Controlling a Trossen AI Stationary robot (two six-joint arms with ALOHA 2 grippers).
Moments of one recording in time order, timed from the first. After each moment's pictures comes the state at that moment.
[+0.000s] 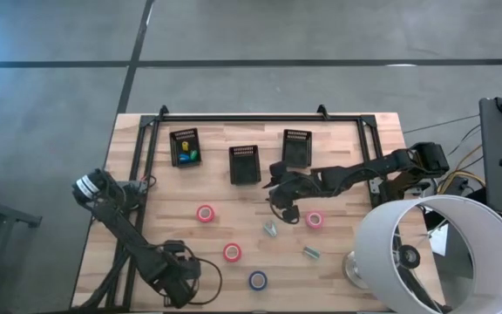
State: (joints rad) left arm -0.86 1.73 1.20 -0.89 0.04 -0.98; right arm 0.08 1.59 0.94 -0.07 0.18 -0.46
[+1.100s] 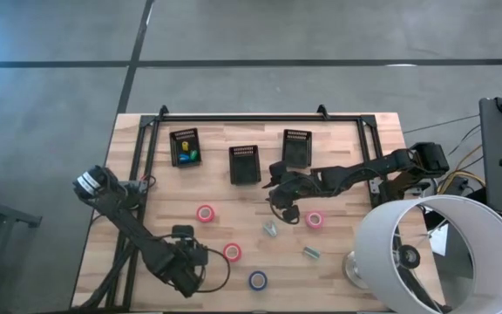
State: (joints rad) left arm -0.79 1.71 1.22 -1.00 -0.20 -0.86; right arm 0.08 1.59 0.94 -0.07 0.18 -0.47
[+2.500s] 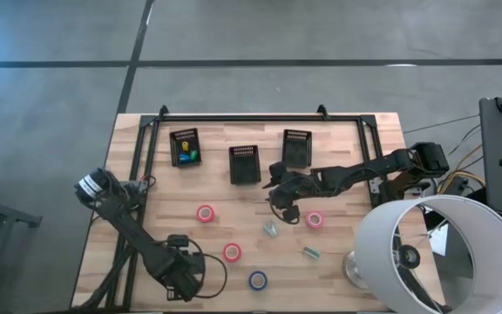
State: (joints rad) left arm -0.81 1.75 1.21 -0.95 0.06 -0.90; right arm 0.08 1.59 0.94 -0.07 0.18 -0.47
